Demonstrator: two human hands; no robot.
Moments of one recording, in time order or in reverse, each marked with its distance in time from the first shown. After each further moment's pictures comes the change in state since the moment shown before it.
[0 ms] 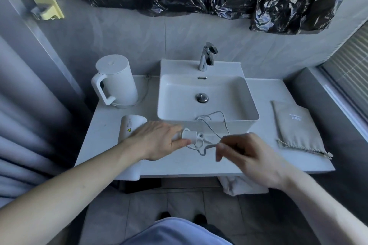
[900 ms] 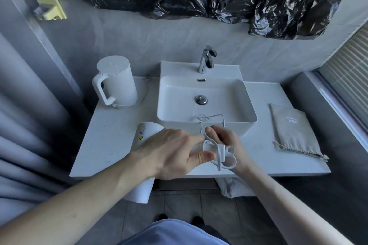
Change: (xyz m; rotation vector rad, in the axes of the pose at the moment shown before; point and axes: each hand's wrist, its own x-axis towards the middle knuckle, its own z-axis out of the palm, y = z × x) left_hand -0.033 0.055 -0.028 -0.148 0.138 0.162; right_hand 0.063 0.052 0.065 0.389 0.254 -0.057
